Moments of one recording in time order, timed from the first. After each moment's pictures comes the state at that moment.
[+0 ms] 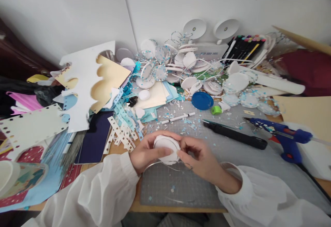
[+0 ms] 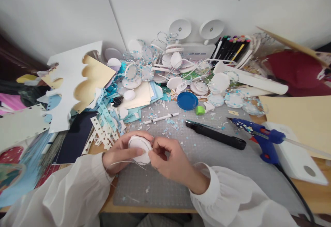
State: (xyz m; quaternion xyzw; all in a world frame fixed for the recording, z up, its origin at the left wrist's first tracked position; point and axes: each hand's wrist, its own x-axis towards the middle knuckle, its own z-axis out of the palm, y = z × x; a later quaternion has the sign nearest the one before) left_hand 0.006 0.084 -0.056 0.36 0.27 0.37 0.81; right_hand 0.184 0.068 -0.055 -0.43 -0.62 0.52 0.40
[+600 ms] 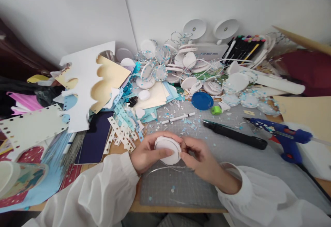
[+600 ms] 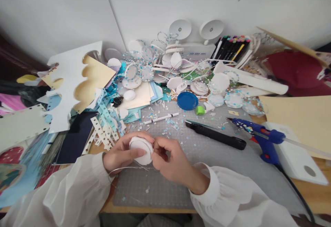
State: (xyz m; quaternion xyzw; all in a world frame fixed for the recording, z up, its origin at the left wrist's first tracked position) left_hand 0.008 0.085 -0.058 0.40 0.26 0.38 0.79; right_hand 0.185 0.068 -0.054 -0.42 -0.63 0.52 0.40
